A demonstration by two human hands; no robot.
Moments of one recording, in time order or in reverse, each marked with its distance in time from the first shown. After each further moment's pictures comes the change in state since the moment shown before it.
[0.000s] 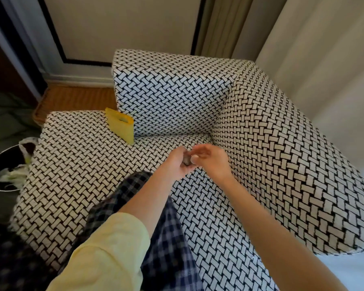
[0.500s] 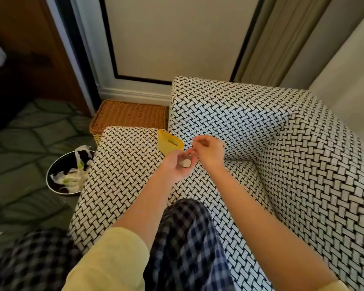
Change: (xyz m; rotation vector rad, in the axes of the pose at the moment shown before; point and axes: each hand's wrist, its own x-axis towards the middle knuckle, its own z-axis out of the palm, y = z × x) left_hand -0.022 0.112 -0.088 -0.445 0.034 0.115; right_hand 0.078 -0.106 0.108 0.210 0.062 -0.018
